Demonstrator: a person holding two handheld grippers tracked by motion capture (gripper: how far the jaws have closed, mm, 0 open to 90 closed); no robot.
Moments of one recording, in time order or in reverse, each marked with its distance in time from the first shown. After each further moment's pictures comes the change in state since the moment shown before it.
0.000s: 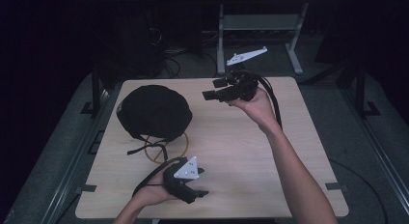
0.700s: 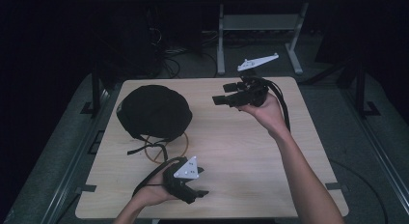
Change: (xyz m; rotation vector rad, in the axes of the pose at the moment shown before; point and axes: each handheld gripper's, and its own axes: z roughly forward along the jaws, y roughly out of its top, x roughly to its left) left arm 0.001 0.000 0.000 -0.002 0.008 0.002; right arm -0.005 -0.021 -0.018 0.010 -0.028 0.022
